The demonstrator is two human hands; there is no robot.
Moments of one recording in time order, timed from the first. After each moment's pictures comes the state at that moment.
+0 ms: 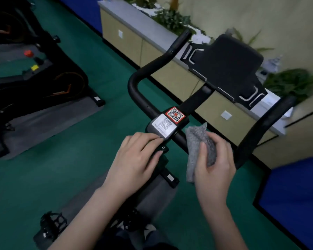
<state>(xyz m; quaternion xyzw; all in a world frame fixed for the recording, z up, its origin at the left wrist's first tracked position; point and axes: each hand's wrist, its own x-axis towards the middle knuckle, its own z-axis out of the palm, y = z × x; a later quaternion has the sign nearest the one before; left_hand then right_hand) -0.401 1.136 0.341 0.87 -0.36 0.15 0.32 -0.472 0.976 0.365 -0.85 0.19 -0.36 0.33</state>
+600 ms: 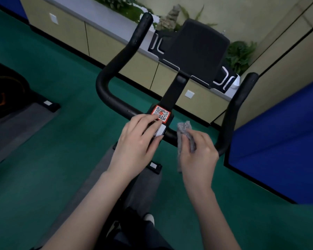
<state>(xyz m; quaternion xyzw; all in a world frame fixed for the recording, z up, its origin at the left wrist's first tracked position) -0.336 1.110 0.328 0.79 -0.45 0.14 0.39 -0.440 1.008 0.360 -0.85 0.34 -0.36 0.16</state>
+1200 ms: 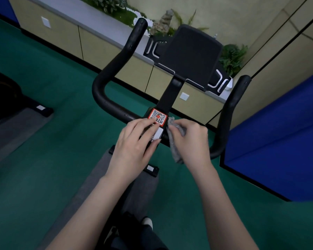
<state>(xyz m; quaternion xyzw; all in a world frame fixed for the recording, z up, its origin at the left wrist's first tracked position) -0.332 1.109 0.318 0.78 -0.46 0.16 0.40 -0.405 0.982 0.382 -0.89 0.34 -0.19 0.22</state>
